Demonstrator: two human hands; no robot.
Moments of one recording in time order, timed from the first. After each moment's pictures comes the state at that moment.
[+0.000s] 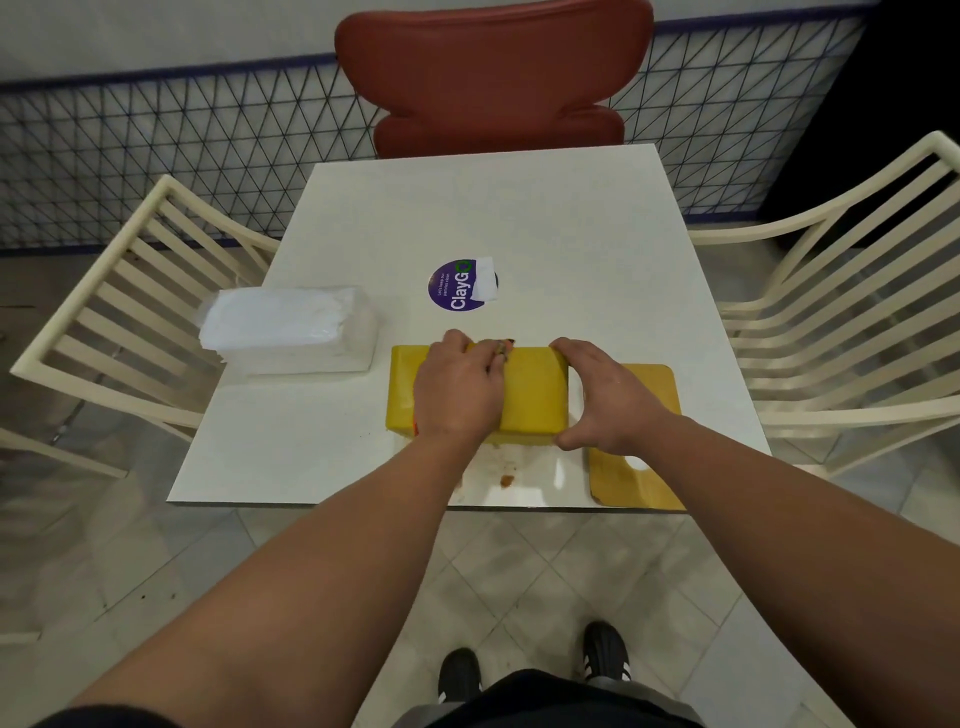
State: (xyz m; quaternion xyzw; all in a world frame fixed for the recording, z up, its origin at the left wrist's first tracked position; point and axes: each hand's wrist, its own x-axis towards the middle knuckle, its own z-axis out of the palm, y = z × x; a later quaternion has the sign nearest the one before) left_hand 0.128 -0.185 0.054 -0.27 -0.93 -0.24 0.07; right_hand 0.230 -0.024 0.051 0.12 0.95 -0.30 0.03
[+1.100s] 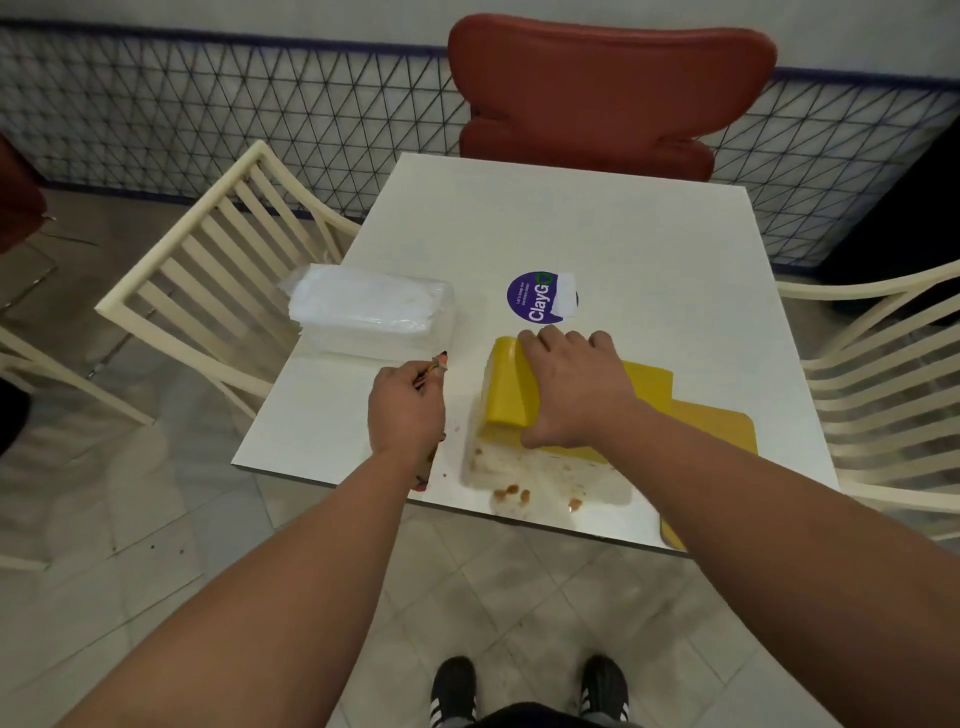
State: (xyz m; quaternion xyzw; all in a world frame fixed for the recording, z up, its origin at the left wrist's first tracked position) left_hand 0.064 -0.318 0.033 -0.01 -0.90 -0.44 0.01; right_hand 0.129 -0.134 0.093 0.00 1.00 0.07 0.03
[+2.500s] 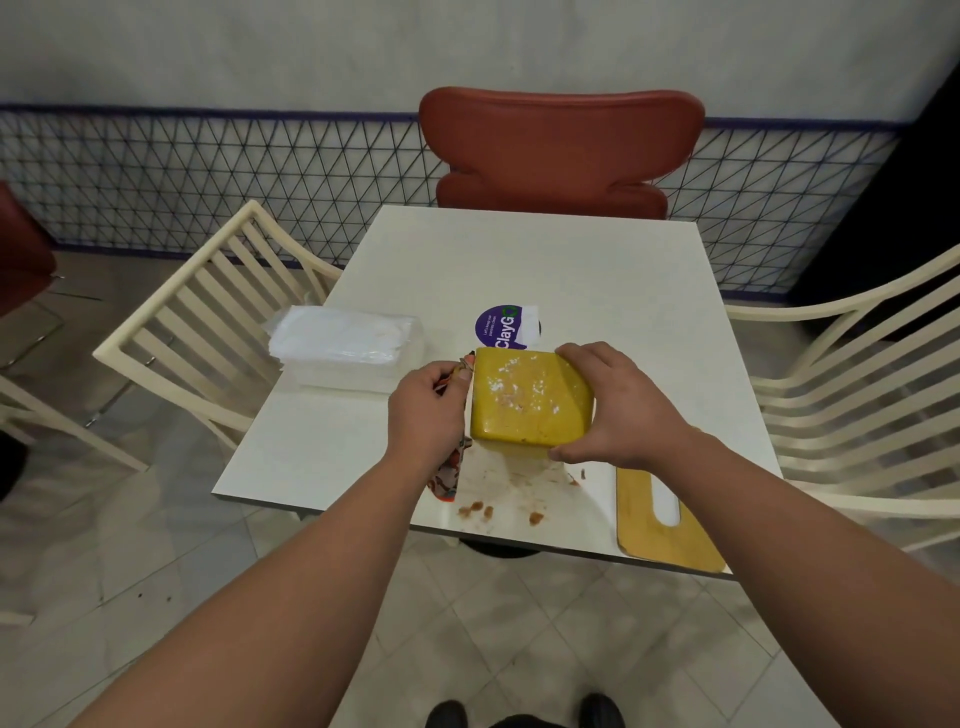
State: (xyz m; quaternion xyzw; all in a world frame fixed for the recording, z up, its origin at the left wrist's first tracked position) left_hand 0.113 -0.260 0.098 -0.09 -0.85 -0.52 -0.01; right_hand 0.204 -0.056 0.113 0.04 0.97 -0.24 -0.05
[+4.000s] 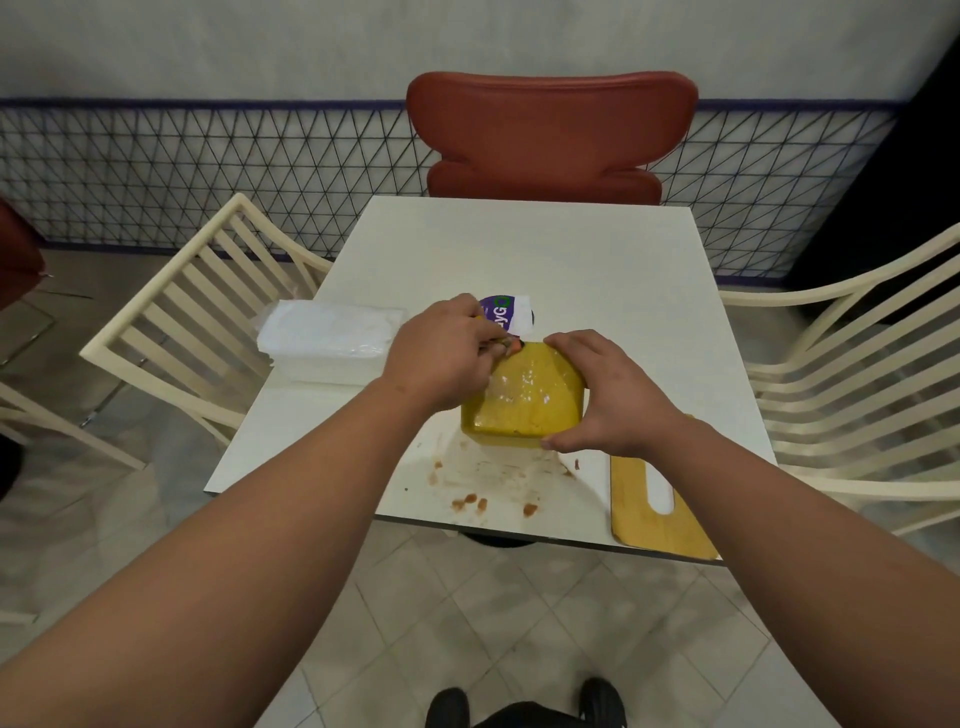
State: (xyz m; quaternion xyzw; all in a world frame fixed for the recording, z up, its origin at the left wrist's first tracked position) left_hand 0.086 -0.234 0.148 -0.39 -0.91 -0.16 0.07; right_hand 0.200 -0.047 0.105 0.02 0.96 -0.27 -0.06
